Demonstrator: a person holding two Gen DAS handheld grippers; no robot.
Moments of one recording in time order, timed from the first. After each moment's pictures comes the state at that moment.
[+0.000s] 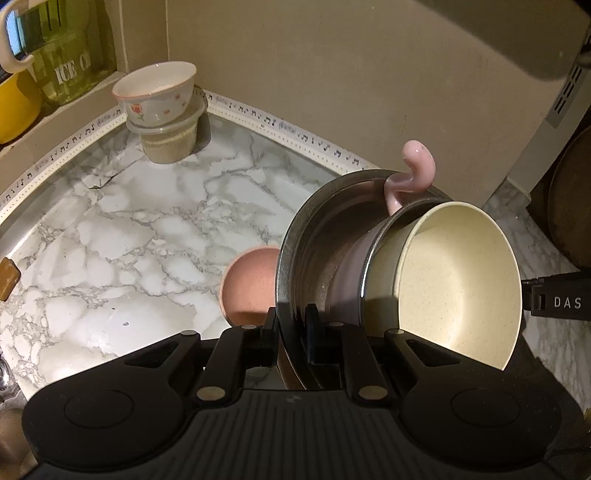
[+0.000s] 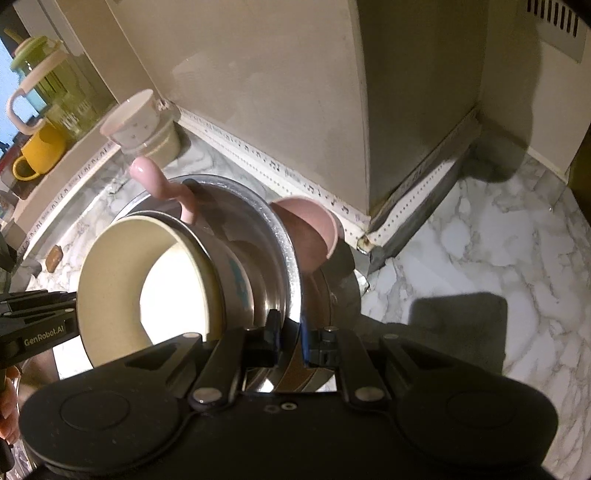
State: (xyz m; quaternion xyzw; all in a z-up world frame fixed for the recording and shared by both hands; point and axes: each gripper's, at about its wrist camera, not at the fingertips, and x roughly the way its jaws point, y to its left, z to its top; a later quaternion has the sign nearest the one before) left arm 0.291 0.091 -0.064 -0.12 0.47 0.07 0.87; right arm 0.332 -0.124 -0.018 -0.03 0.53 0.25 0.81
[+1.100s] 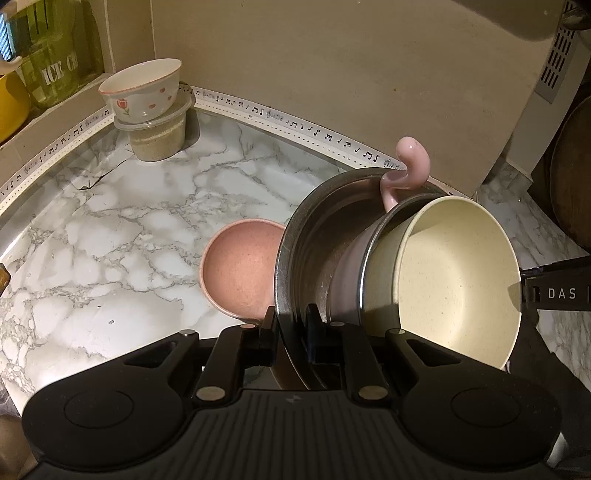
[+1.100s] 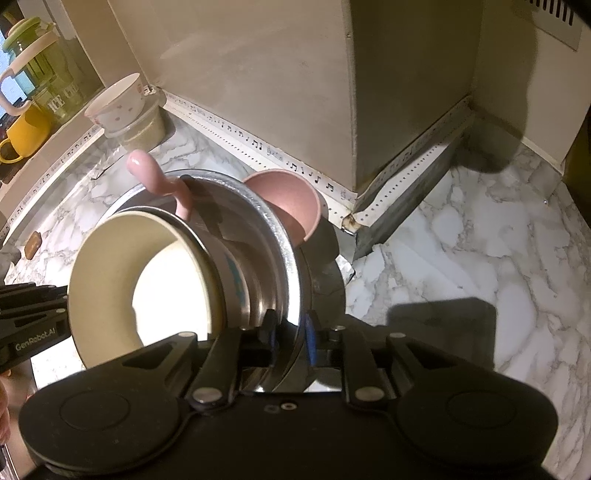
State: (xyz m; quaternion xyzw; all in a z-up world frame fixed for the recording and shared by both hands) left arm 0.288 0.080 -0.083 -0.09 0.46 0.06 0.88; right arm 0.329 -0.128 -0.039 -0.05 0.52 0.23 0.82
